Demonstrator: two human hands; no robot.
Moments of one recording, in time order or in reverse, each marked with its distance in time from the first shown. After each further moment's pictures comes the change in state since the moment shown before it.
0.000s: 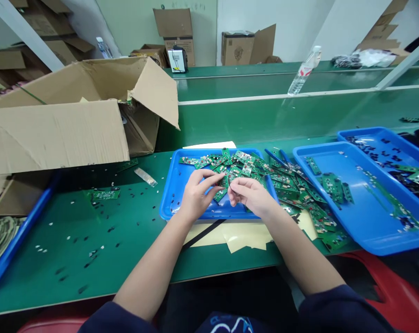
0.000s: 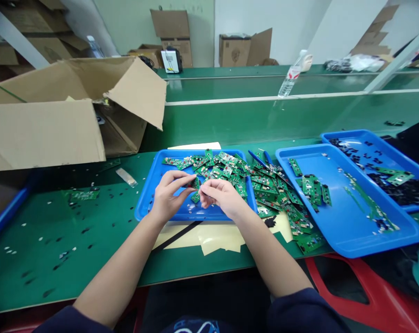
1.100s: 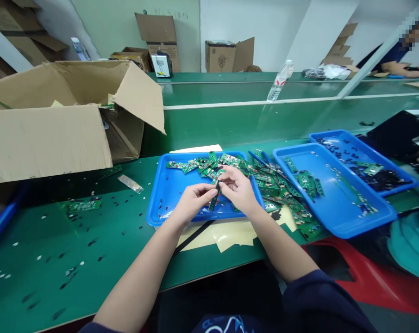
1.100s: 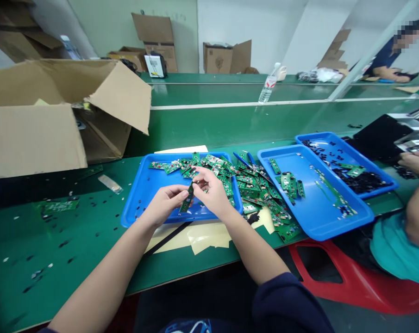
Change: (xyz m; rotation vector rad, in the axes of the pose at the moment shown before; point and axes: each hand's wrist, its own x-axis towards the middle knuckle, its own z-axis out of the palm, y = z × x) left_hand 0.007 0.017 0.006 -0.924 -0.292 -0.951; right_hand 0.007 0.001 -0.001 -0.560 0.295 -0.474
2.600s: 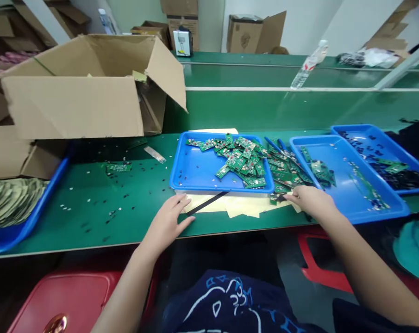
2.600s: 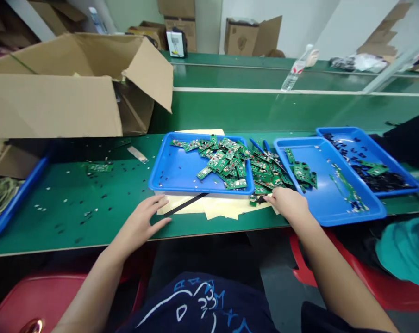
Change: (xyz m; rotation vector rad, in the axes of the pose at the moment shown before) left_hand -0.144 -0.042 -0.055 1.245 0.185 0.344; right_hand -0.077 -0.003 -0.138 -1.469 -0.411 0.628
